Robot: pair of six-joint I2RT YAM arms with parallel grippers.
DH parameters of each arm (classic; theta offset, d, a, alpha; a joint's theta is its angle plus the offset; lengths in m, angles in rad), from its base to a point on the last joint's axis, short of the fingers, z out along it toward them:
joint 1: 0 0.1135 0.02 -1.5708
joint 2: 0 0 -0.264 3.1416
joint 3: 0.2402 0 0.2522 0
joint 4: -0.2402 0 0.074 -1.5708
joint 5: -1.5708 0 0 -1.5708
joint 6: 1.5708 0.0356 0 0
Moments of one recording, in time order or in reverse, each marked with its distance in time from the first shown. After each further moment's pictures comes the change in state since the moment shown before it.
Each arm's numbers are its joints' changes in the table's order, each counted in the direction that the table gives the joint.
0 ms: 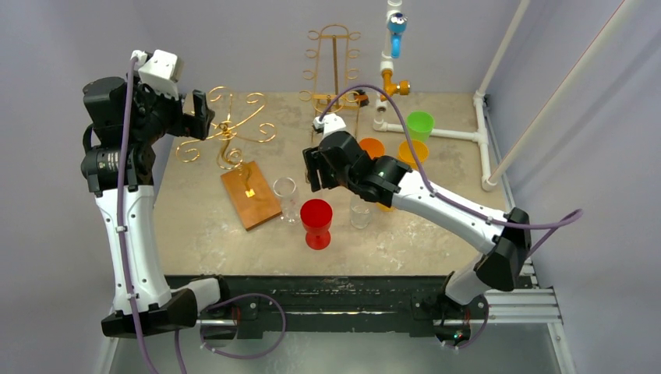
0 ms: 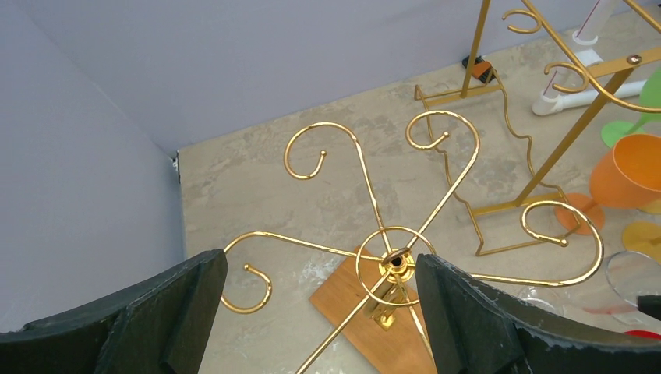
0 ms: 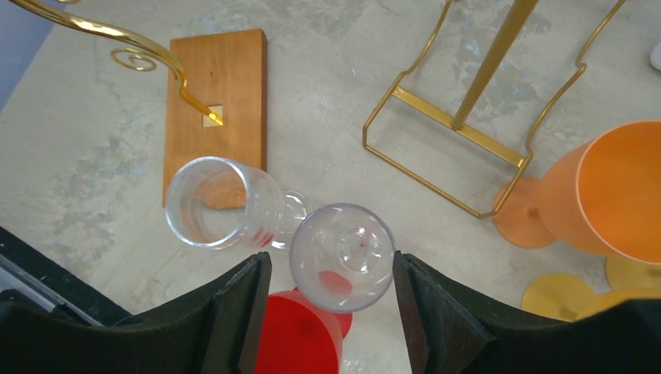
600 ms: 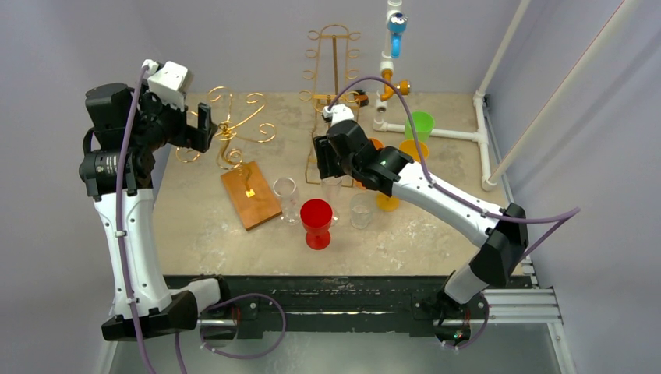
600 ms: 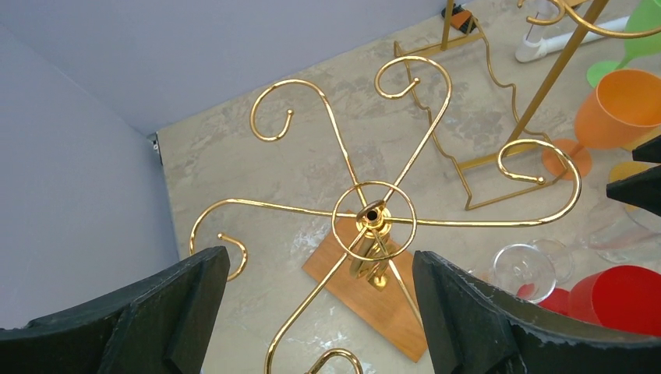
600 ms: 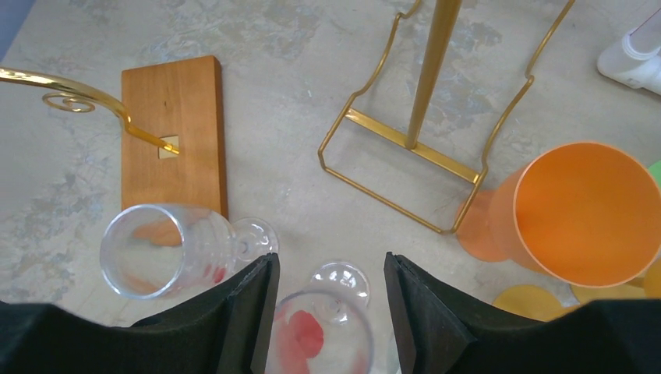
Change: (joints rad) left arm 0.000 -0.017 0.006 -0.122 -0.053 0.093; right arm -0.097 0.054 0.011 0.022 -0.002 -0.024
